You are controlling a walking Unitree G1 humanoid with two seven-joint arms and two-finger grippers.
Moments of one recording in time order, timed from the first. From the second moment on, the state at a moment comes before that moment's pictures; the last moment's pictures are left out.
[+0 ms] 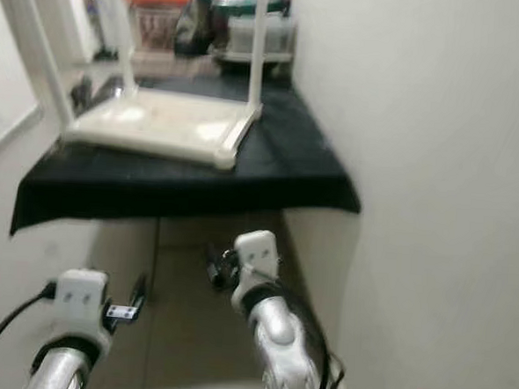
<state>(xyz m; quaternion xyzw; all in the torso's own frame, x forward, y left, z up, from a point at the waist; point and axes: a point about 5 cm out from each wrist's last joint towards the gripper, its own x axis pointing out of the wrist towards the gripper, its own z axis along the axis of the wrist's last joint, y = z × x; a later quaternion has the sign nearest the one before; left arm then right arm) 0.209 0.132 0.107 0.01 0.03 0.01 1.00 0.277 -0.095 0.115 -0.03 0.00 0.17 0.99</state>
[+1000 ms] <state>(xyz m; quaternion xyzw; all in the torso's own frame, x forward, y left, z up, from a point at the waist) 0.209 0.136 0.106 0.01 0.04 0.03 1.00 0.276 -0.088 0.119 -0.03 0.00 0.18 0.98</state>
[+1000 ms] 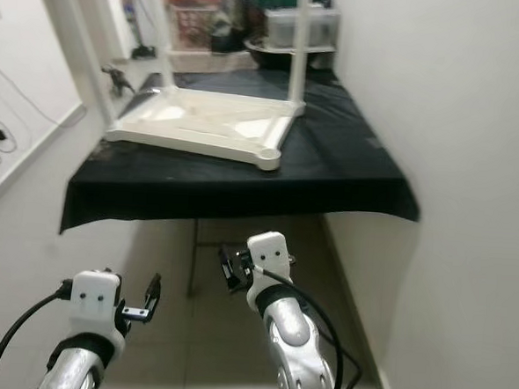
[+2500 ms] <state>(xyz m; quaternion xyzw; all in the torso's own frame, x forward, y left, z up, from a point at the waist) 0.207 0.138 0.102 0.03 0.05 0.04 1.00 0.274 -0.084 0.111 -0.03 0.02 0.19 0.98</state>
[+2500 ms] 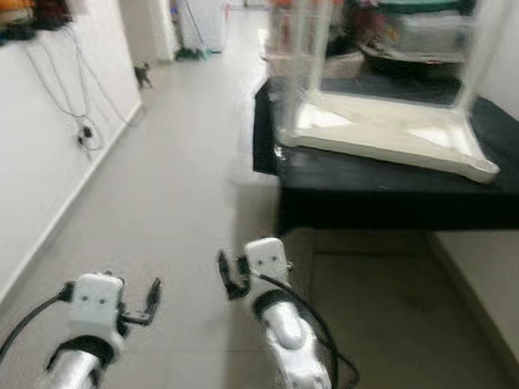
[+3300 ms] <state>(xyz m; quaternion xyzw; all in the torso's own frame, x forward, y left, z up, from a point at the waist) 0.209 0.143 0.101 0.02 0.05 0.06 1.00 0.275 -0.084 0.113 -0.03 0.02 0.19 0.98</state>
